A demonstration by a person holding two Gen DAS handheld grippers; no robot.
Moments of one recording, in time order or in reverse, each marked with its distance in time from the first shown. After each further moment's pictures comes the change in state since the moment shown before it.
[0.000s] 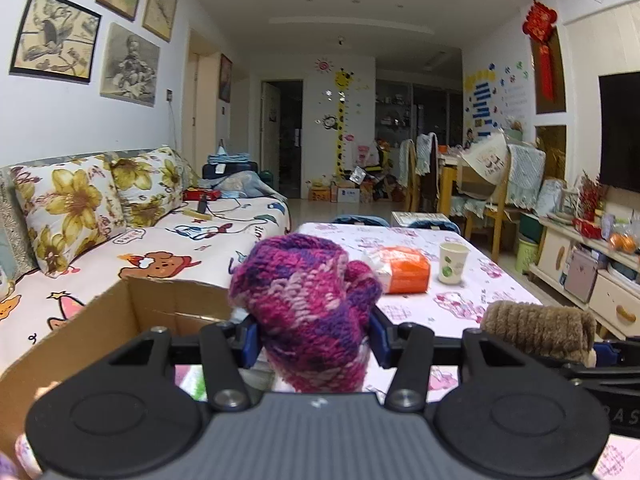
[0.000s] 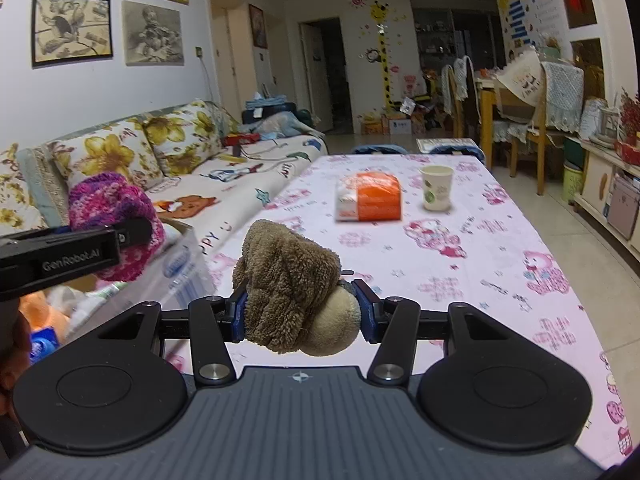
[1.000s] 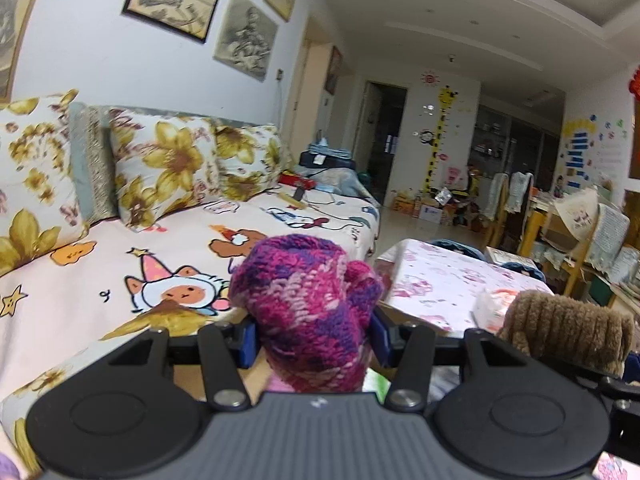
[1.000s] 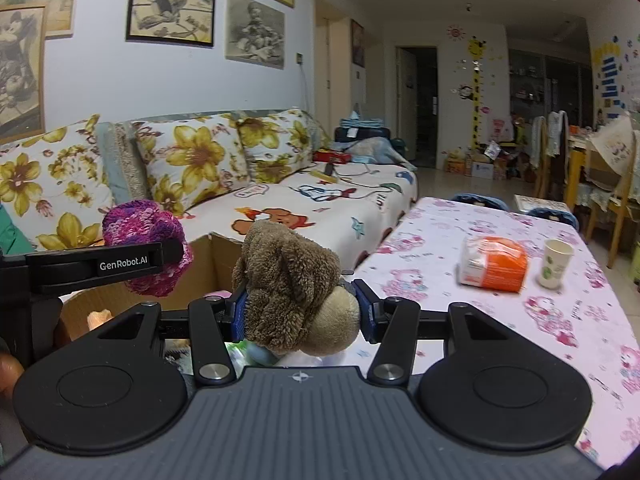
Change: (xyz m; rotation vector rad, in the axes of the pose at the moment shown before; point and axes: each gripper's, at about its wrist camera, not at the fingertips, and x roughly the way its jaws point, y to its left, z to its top) left arm 0.011 0.124 0.003 -0.245 0.005 0.211; right arm 0.038 0.062 0.026 -0.207 -0.048 0.219
